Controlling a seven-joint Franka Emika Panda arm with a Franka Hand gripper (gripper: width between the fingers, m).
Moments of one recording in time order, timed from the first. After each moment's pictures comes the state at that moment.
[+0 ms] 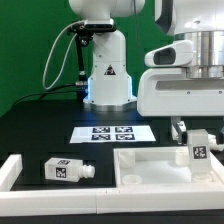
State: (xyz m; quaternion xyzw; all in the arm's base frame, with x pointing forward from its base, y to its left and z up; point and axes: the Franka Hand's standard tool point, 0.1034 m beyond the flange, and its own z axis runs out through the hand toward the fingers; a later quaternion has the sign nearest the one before) arm 0.635 0.106 0.086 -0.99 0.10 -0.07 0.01
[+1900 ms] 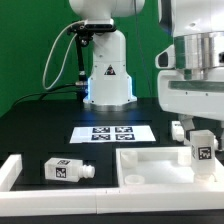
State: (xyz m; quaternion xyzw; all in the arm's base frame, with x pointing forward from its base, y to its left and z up) arm 0.638 0.118 0.086 -0.88 0.47 -0.04 0.05
